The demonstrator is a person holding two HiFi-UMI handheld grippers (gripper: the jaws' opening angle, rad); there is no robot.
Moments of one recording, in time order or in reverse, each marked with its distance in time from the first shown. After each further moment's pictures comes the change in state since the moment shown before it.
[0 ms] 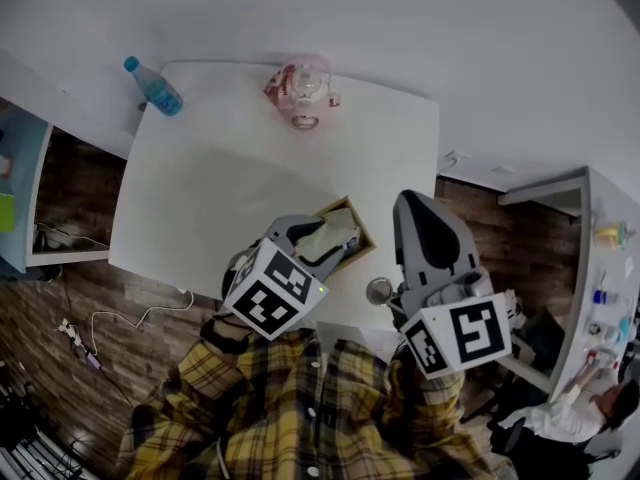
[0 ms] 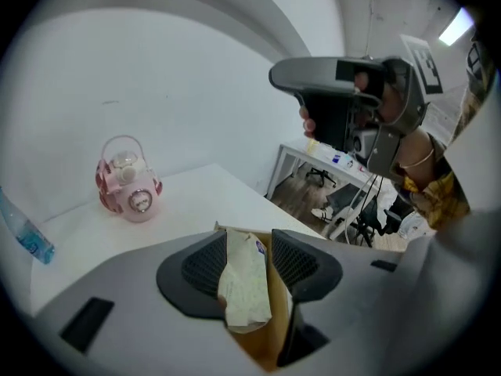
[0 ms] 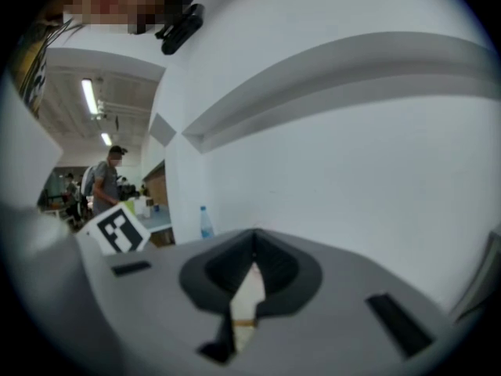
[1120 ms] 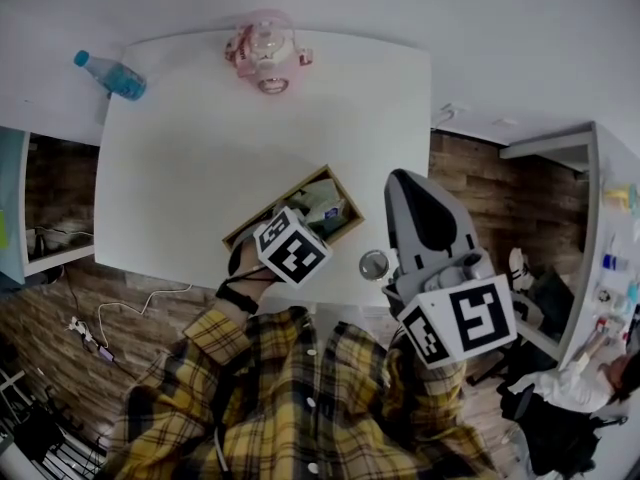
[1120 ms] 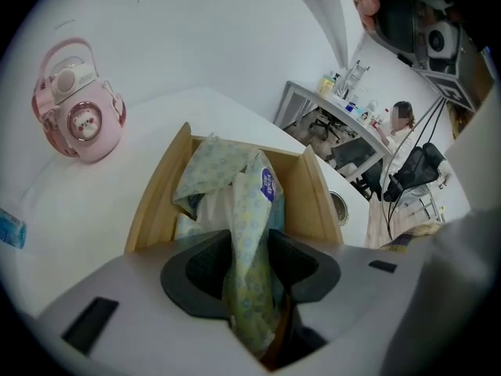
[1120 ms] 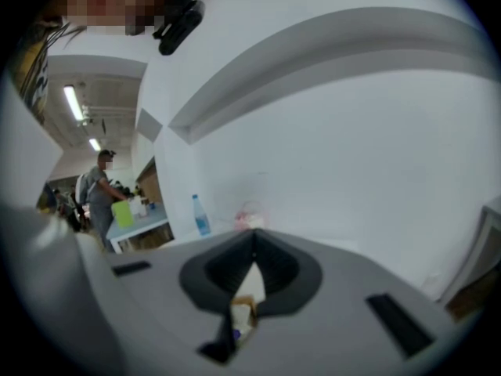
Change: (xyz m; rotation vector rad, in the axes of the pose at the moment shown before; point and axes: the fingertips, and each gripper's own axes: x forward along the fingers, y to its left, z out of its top) left arm 0.103 0.000 -0.114 -0.020 0.425 -0.042; right arm -0.001 -0.028 -0.049 0.090 0.092 -0.032
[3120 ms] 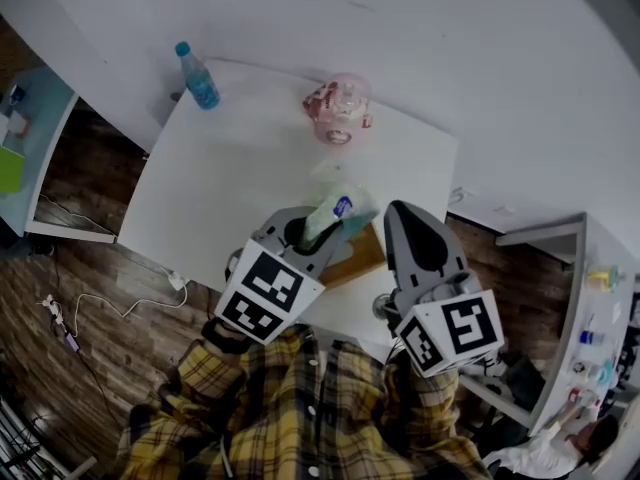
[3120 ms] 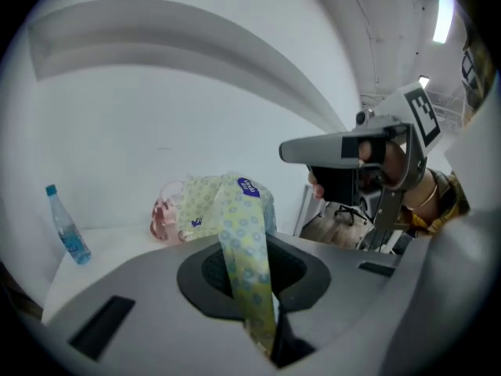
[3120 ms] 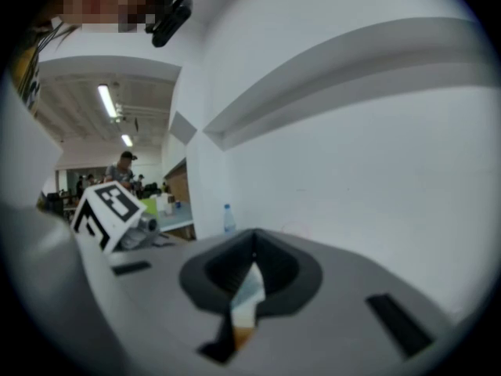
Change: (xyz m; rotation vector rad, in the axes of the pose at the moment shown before) left arm -0.227 0.024 0.070 -0.075 -0.746 0.231; right arm 0.012 0.086 0.043 -0.128 -0.056 0.180
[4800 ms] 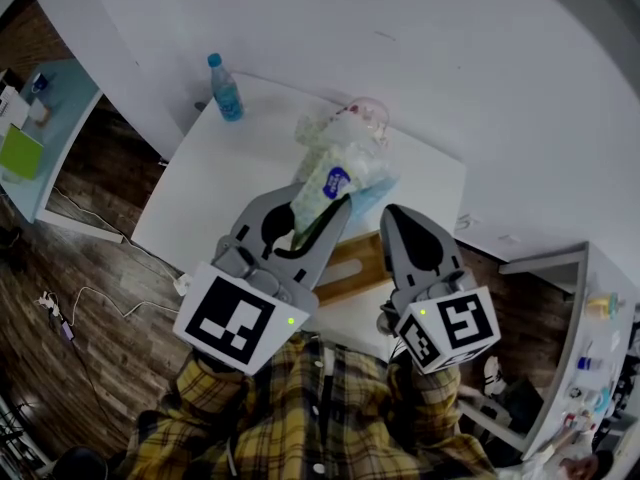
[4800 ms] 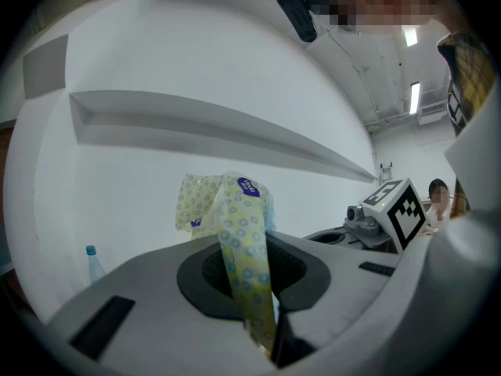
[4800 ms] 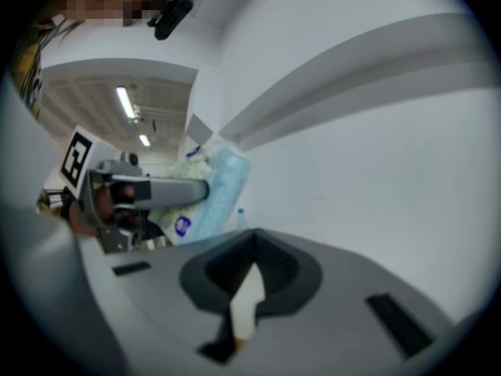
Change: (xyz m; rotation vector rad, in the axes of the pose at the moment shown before) left arm -0.095 0.023 0.122 -0.001 -0.415 0.185; right arm 0.021 0.024 0.017 -0.058 -0.023 0.107
